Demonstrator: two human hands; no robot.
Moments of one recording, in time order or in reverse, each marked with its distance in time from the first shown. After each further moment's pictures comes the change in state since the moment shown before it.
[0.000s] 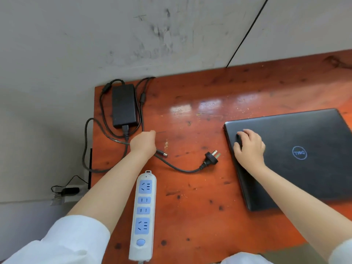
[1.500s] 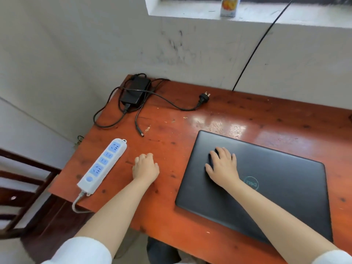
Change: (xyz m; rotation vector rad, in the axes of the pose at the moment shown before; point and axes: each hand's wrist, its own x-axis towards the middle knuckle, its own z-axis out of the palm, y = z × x) left_hand -0.117 0.179 0.069 -0.381 0.141 -0.640; right_hand 0.029 0.094 -0.054 -0.187 -0.466 -0.629
